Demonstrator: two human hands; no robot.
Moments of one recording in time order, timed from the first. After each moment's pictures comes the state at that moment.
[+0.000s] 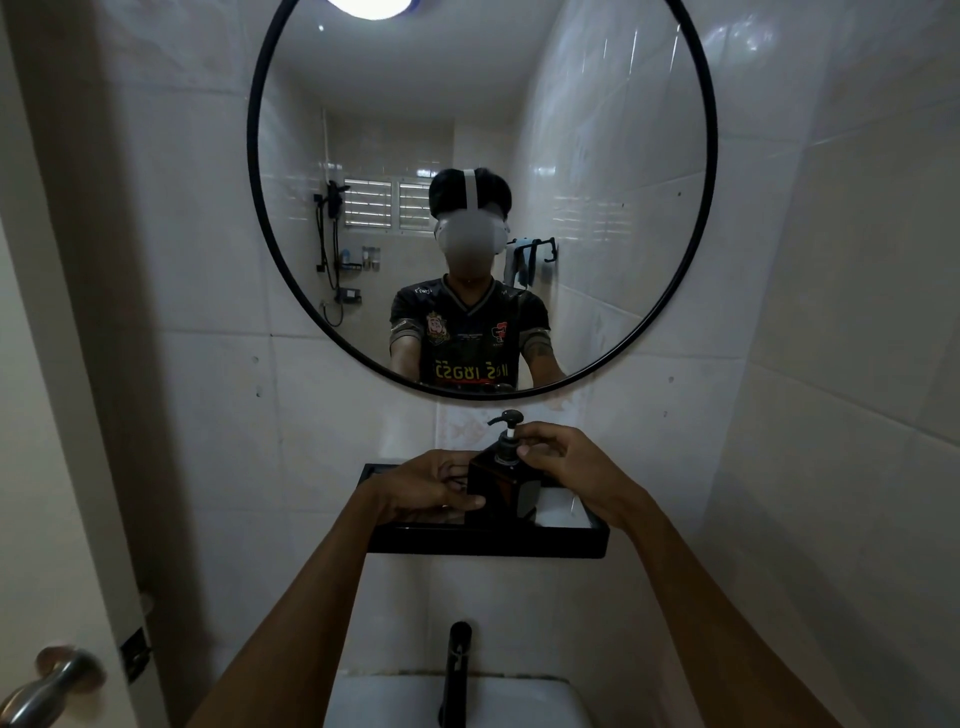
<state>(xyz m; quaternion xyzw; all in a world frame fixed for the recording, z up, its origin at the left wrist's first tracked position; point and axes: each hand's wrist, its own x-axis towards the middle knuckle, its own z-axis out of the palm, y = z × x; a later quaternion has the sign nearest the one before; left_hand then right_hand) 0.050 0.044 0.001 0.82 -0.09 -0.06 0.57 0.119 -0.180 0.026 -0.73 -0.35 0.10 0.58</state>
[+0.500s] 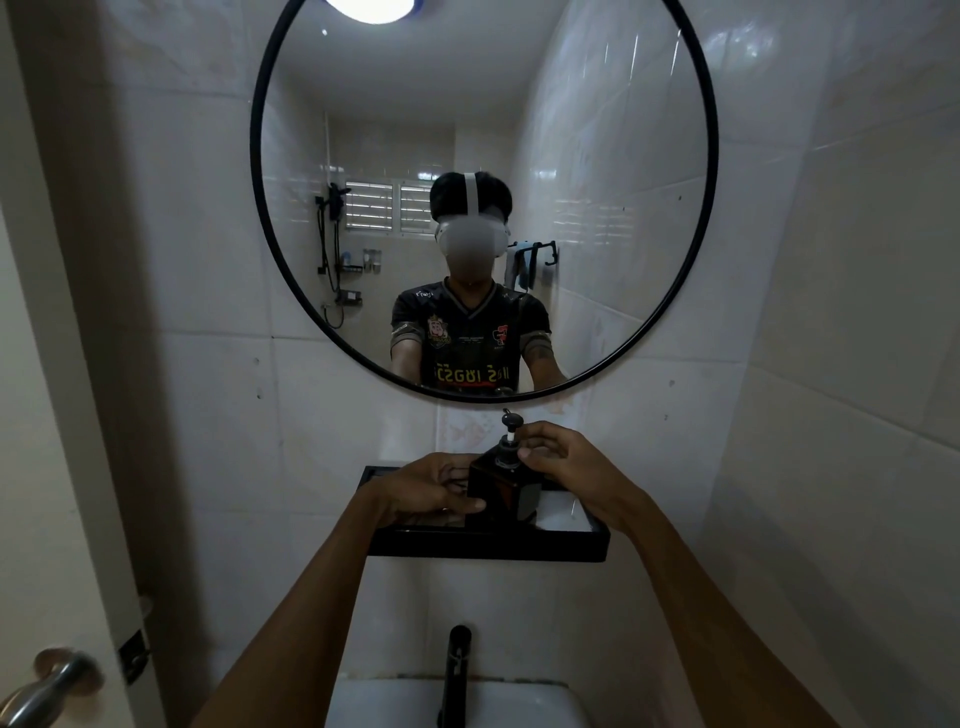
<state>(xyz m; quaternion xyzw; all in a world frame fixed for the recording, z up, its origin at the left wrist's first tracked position) 0.048 0.044 0.001 0.82 -0.09 -0.05 0.57 0.121 -0.180 0.025 -0.73 -0.34 0.10 0.58</state>
